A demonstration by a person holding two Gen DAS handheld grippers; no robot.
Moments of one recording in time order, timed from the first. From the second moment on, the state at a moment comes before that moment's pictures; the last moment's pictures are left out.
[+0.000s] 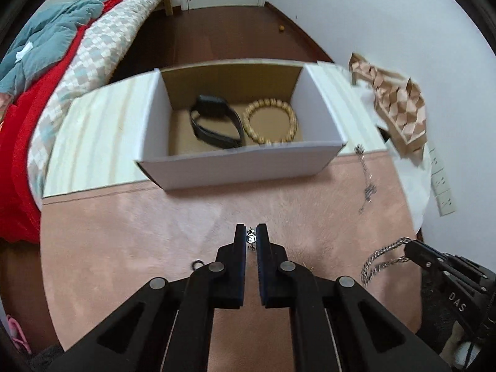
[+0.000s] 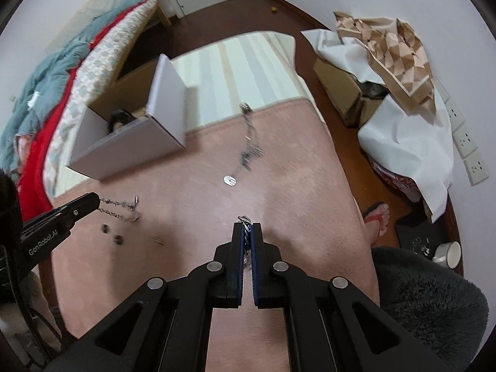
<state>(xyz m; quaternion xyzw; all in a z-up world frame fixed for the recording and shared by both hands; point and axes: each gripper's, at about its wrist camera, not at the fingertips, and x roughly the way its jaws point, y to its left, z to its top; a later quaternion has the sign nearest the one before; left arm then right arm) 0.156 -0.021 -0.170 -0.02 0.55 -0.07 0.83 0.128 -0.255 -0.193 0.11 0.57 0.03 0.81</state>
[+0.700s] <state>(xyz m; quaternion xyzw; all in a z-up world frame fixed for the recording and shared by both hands) 0.247 0.041 -0.081 -0.05 0.50 -0.06 0.86 0.242 -0.166 -0.054 0.07 0.48 0.16 0.86</state>
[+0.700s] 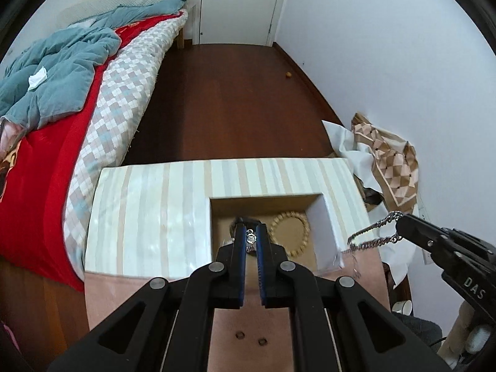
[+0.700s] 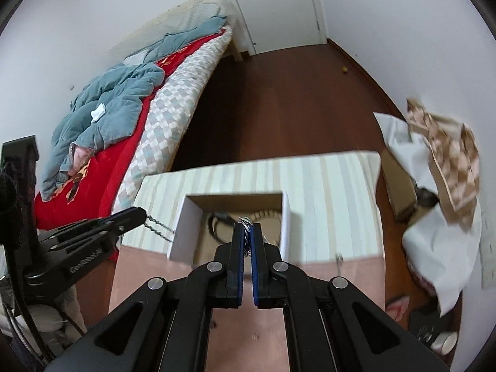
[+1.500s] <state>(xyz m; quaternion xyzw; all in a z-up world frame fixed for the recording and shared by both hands) 0.295 0.058 -0.143 -0.06 0.58 -0.01 0.82 0.311 -0.127 -0.168 0.04 0.63 0.16 0.76</state>
